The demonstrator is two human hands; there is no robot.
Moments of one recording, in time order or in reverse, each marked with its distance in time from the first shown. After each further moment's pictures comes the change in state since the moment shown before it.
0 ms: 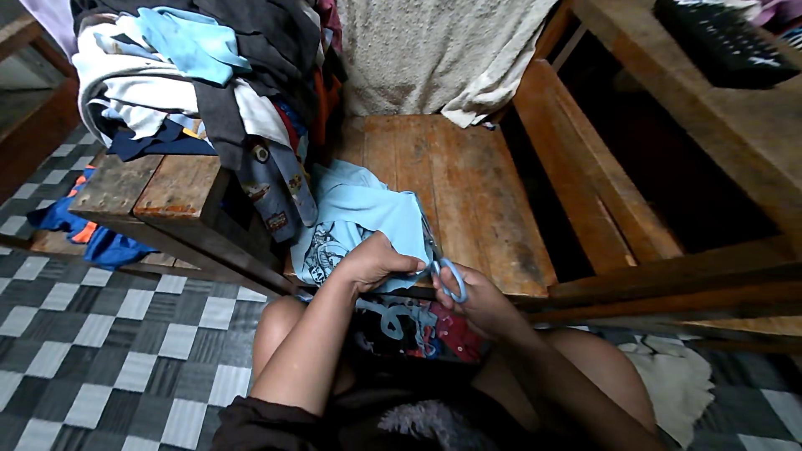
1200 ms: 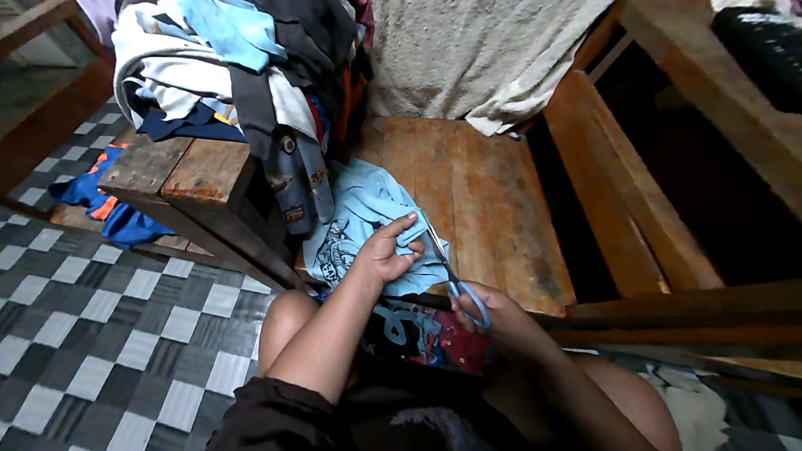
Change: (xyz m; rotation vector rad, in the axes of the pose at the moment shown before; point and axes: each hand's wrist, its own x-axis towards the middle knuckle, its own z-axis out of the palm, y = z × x) left_hand 0.031 -0.011 -0.003 -0.831 0.308 -0.042; right_hand -0.008 -0.004 -0.011 -0.187 -0.113 0.043
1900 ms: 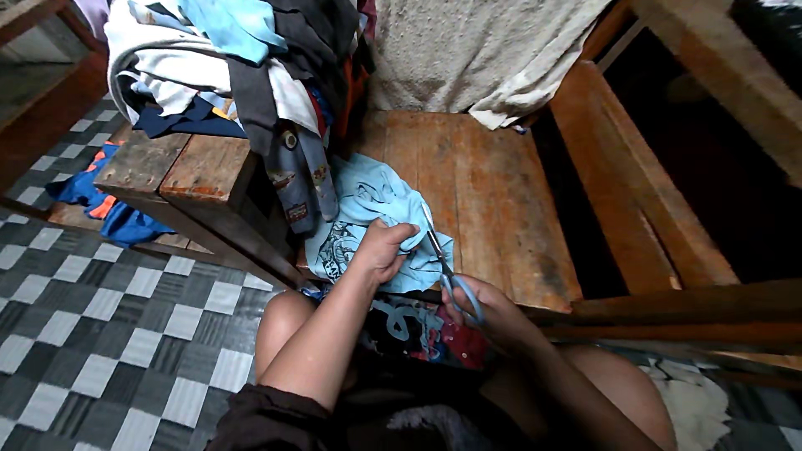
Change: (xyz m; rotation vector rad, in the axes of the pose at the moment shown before) left_hand -0.017 0.003 -0.001 0.378 0.002 0.265; right_hand 0.010 0.007 0.011 0.015 -0.025 -0.047
